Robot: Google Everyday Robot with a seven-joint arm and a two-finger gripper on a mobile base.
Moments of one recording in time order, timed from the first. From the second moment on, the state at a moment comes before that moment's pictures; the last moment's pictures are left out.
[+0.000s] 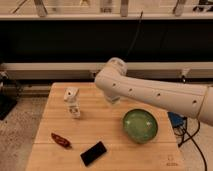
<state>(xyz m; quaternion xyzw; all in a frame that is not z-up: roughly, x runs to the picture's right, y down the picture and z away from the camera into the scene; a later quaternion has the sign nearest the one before) 0.034 0.071 0.732 -0.22 -0.02 -0.18 0.96</state>
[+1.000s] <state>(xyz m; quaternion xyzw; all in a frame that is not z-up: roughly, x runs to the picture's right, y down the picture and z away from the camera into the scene) -0.004 0.071 0.757 -0.22 -0.05 -0.23 0.95</state>
